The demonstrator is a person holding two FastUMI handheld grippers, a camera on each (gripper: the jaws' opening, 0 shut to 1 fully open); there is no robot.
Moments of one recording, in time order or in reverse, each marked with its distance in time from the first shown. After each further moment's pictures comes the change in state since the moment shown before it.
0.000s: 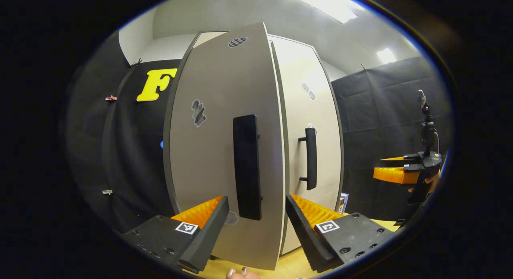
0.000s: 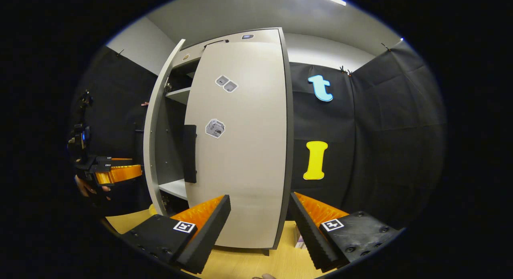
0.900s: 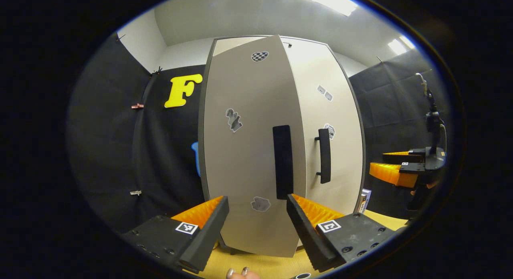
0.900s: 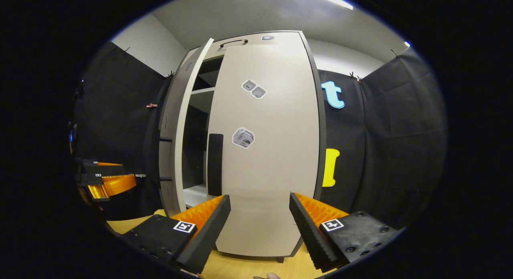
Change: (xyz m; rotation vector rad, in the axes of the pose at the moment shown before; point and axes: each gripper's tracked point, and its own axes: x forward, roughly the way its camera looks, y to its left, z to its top) left arm -0.042 0.032 0.003 0.023 0.019 0.211; right arm 0.022 0.067 0.013 -0.035 -0.041 0.028
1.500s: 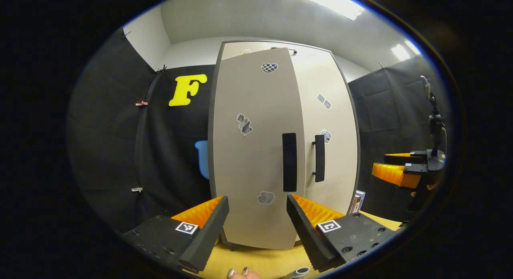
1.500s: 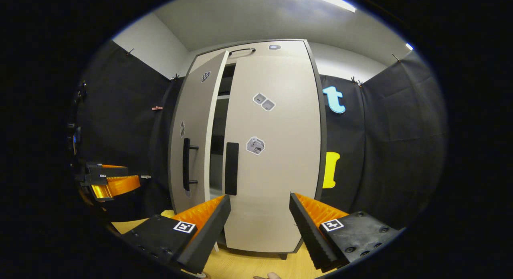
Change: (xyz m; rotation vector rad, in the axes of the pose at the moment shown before) left arm -0.041 0.007 0.011 0.001 -0.008 -0.027; right arm -0.044 0.025 0.020 0.001 -0.018 0.008
